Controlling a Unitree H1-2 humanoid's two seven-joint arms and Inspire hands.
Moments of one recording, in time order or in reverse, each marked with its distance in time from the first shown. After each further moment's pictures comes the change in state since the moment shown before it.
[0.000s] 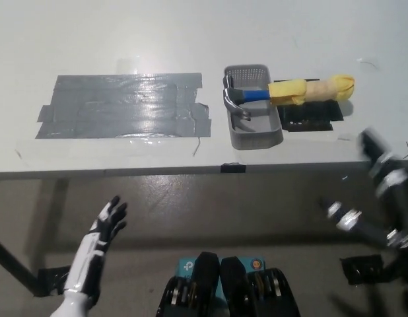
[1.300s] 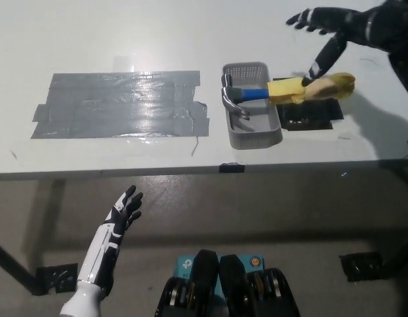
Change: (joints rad) left_arm -0.023 -0.015 -0.010 -0.006 0.018 -0.001 -0.002; right_arm -1.171 -0.204 0.642 1.234 -0.227 0.289 0.580
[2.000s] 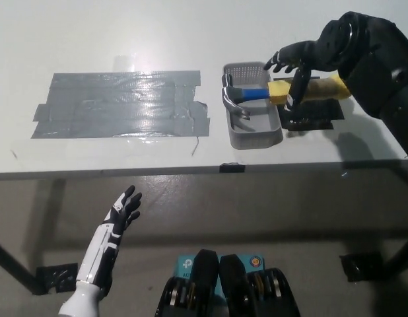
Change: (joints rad) left_arm 0.000 0.008 0.000 0.000 0.001 0.000 -0.001; right_arm -0.050 0.132 0.070 0.221 -0.122 -0.026 0.048
